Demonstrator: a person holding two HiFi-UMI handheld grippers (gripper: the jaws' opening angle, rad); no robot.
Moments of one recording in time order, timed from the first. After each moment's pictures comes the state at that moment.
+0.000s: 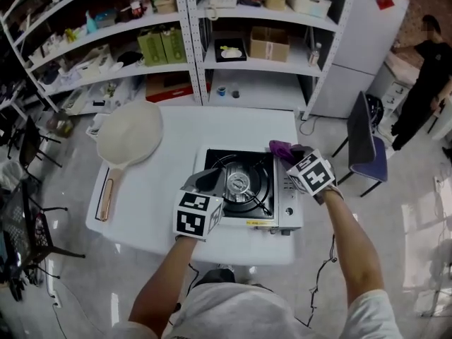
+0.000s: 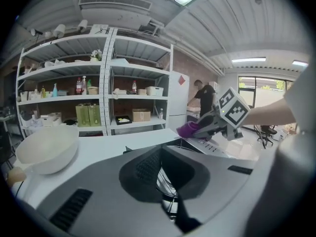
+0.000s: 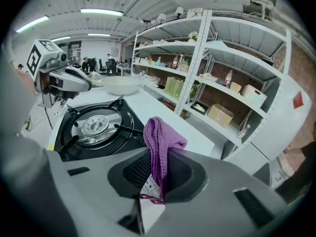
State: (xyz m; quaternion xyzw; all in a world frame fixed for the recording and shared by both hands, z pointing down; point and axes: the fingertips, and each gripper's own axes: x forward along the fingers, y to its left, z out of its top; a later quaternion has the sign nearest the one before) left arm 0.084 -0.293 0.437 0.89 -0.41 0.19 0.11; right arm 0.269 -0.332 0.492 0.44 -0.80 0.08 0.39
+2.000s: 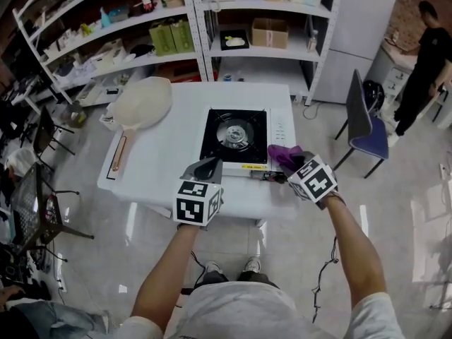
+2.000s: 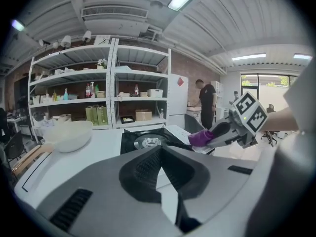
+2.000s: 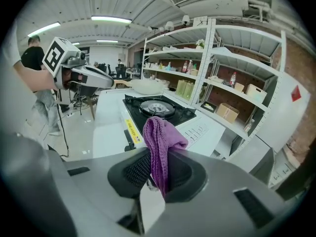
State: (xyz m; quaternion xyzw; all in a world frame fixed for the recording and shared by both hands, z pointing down) left arm 0.066 -0.152 0.430 0.87 -0.44 0.19 0.10; right arm 0.241 -0.144 0.499 0.40 -0.83 0.08 0.37
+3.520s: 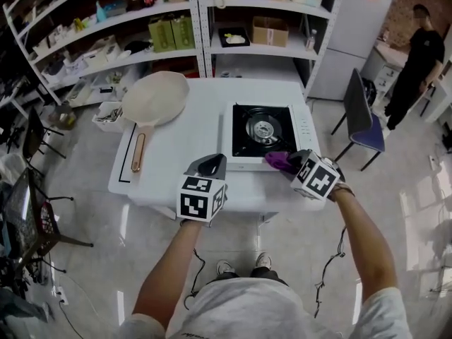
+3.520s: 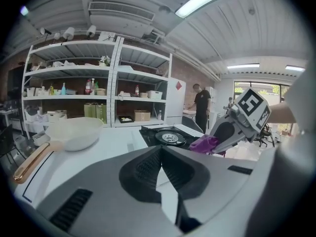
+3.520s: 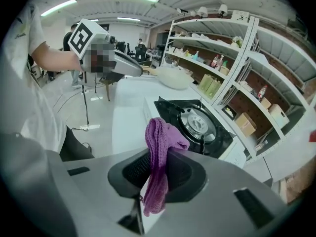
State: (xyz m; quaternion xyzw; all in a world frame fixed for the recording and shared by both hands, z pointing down) left arm -0.031 -0.167 0.435 0.89 -0.40 0.16 0.12; right arm 0.123 -0.120 0.498 0.31 -0.81 0.05 0.49
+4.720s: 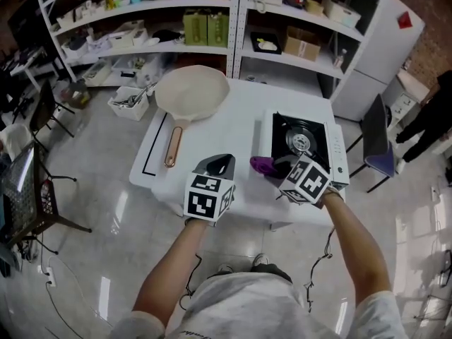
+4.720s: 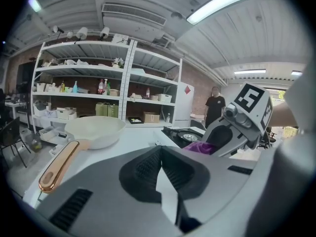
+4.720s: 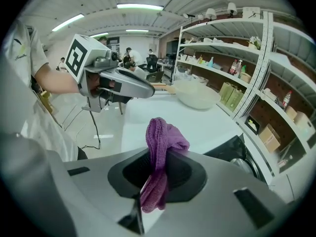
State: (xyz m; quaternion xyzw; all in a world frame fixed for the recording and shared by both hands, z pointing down) left arm -0.128 -0.197 0.434 0.88 -0.43 0.14 0.13; right arm -0.040 -0.160 0.487 0.23 -0.86 0.06 0.44
